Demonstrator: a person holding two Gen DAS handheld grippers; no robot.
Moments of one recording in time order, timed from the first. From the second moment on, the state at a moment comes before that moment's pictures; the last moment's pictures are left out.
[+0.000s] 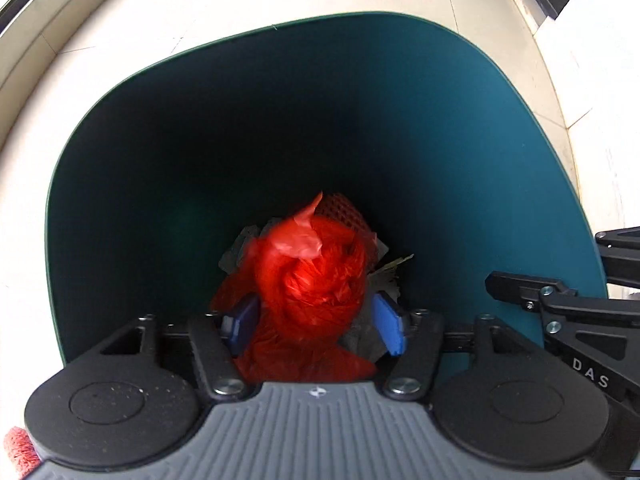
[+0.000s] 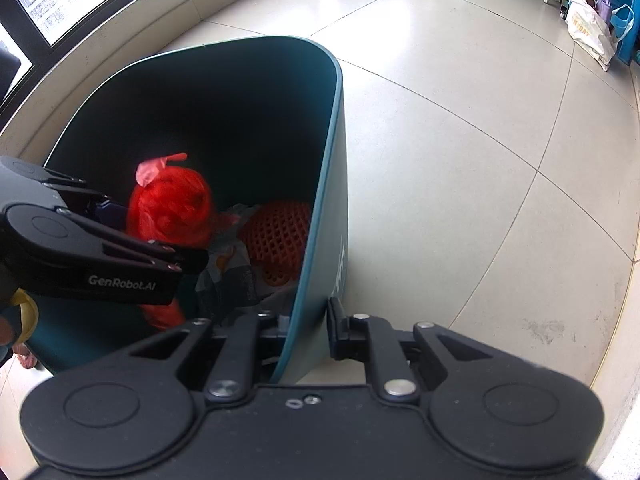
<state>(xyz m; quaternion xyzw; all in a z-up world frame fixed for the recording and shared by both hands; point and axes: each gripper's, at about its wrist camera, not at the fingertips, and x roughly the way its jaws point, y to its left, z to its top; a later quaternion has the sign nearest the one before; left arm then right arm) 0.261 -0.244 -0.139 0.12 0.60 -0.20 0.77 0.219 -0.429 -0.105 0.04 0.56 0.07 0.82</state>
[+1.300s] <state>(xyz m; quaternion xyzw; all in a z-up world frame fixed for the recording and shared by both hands) 0.229 -0.044 -0.053 0.02 0.53 -0.12 0.84 0.231 -0.406 -0.116 0.03 0.58 0.05 0.81</state>
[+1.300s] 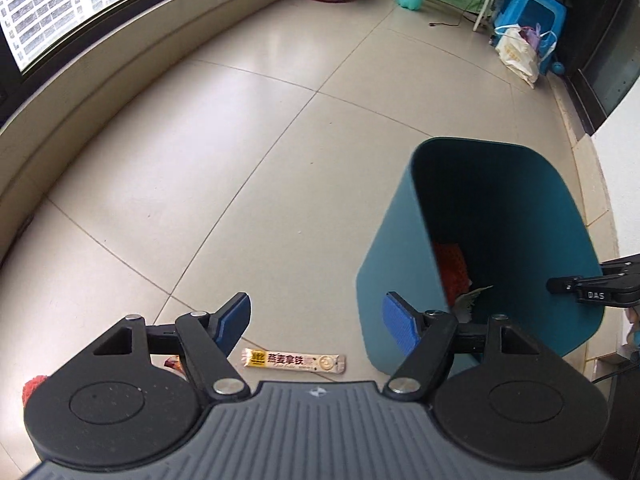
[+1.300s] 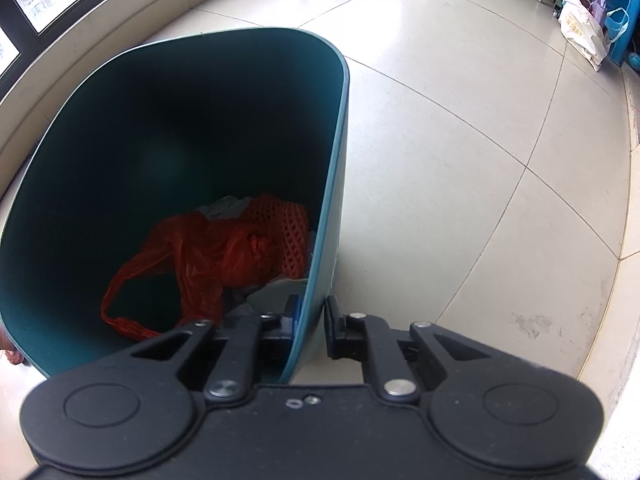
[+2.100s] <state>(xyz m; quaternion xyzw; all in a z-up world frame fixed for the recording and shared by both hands) 0.299 0.081 -0.280 0.03 0.66 -0.04 0.75 0.246 -0.394 -0.144 0.02 0.62 0.02 0.79</state>
